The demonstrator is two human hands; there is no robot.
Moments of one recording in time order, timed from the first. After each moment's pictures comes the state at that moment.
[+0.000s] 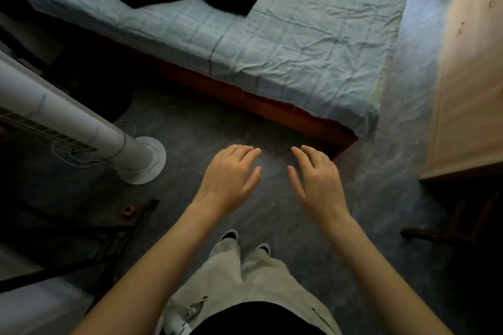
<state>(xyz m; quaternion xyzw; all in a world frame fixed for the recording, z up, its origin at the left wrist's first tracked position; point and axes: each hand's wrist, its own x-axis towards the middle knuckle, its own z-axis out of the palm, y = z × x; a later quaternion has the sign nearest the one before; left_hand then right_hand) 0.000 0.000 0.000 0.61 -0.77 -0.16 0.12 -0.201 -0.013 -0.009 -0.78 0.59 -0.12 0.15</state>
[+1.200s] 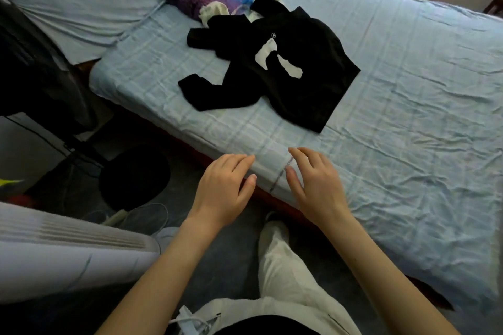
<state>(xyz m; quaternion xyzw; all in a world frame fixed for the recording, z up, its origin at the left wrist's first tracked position) 0.351 -0.404 0.026 0.68 -0.70 -0.09 0.20 0.154 -0.468 0.025 -0.83 0.51 -0.18 0.13</state>
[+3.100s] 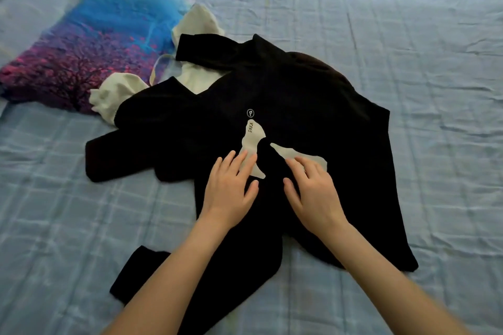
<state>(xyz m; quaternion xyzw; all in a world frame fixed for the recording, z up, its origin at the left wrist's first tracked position) 0.587 -1.121 -0.198 0.55 -0.81 -0.13 0.12 0.393 -1.082 -0.181 -0.72 0.66 -0.19 0.09</state>
